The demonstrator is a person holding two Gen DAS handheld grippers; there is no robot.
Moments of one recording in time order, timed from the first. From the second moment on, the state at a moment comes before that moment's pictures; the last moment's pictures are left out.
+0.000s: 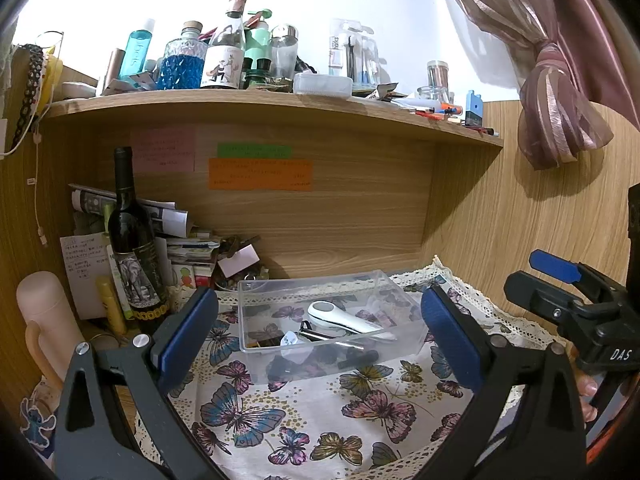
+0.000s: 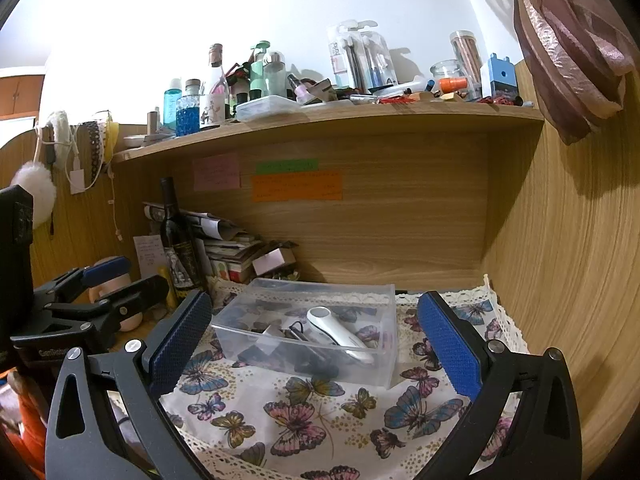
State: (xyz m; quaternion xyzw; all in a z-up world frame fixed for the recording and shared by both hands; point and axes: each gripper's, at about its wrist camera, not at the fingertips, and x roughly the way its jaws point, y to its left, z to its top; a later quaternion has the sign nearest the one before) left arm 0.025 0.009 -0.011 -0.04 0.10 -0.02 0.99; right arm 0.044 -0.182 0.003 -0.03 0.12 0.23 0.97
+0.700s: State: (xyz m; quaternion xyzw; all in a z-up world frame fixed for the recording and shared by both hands) left arm 0.021 0.006 -0.010 -0.03 0.10 -0.03 0.99; right arm 0.045 -0.175 -0.001 -0.03 0.13 0.23 0.96
